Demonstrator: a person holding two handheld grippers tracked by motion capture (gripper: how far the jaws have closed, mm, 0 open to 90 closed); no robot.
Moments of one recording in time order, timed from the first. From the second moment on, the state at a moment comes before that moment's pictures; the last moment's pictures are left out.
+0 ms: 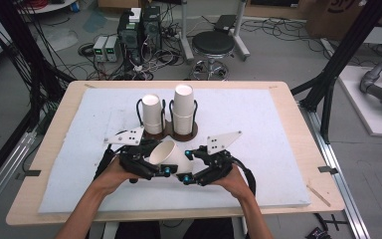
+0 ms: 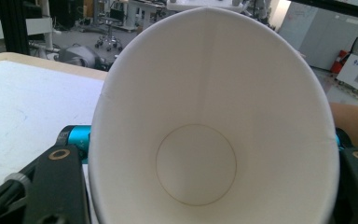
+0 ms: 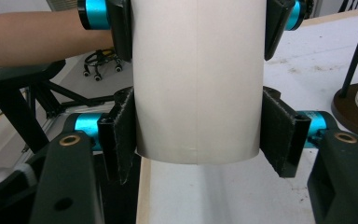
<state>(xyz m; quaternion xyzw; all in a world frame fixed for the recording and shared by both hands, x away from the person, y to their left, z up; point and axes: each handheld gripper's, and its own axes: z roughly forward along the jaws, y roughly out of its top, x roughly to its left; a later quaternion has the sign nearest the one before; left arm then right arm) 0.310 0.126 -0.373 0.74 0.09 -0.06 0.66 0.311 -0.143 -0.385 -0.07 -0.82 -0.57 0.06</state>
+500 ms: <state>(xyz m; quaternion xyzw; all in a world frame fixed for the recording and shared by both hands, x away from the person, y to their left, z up) 0.310 0.129 -0.373 0.75 0.10 -0.05 0.66 0.309 -0.141 -0.384 -0.11 -0.83 -0.55 0.04</state>
